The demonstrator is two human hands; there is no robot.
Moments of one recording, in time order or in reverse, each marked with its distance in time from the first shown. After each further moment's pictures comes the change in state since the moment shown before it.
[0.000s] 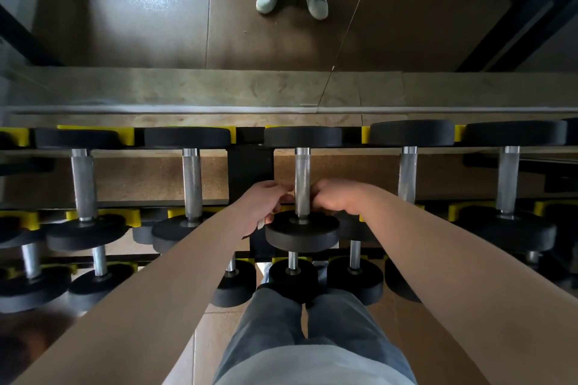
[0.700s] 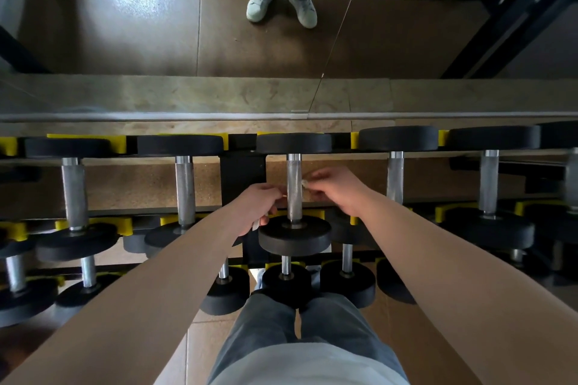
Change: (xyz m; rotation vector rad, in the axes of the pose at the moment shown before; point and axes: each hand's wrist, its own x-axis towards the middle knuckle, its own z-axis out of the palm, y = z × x) left_hand 0.004 0.008 0.000 0.112 -0.006 0.014; right_hand -0.012 0.012 -0.009 0.511 0.333 -0.108
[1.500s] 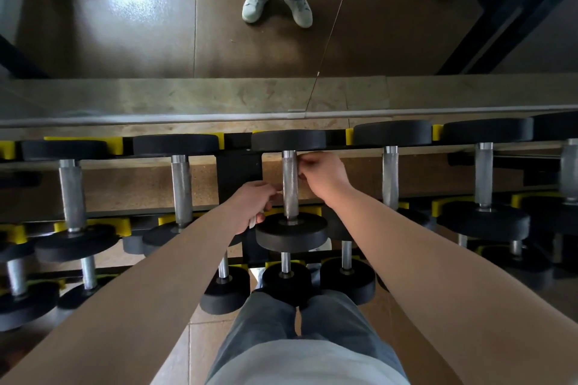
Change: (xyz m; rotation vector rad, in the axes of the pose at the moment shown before) left_hand 0.002 -0.003 0.002 -0.099 0.058 -0.020; right_hand 0.000 -0.015 0.020 -0.053 0.310 -0.122
